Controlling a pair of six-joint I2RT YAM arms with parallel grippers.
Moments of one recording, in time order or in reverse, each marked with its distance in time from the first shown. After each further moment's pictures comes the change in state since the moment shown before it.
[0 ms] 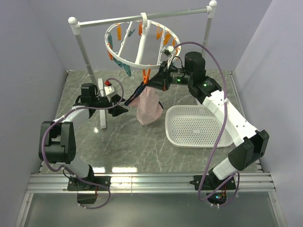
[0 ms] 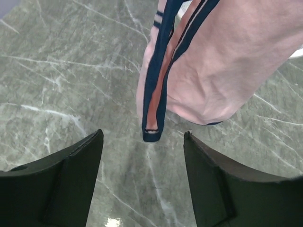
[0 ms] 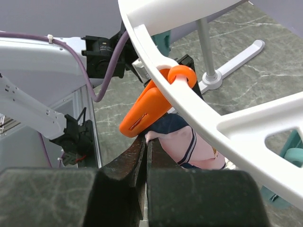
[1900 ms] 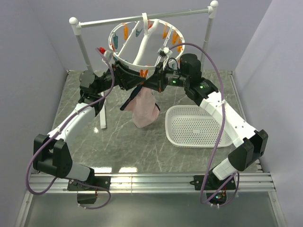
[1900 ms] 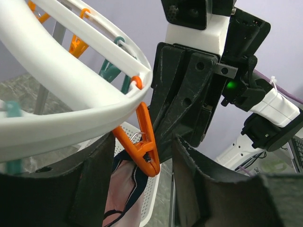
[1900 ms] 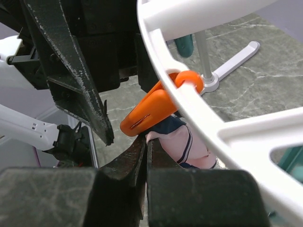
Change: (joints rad) left arm -0.266 -0.161 0.207 0.678 -0.253 -1.410; right arm 0.063 0.000 -0.001 0.012 0.103 0.012
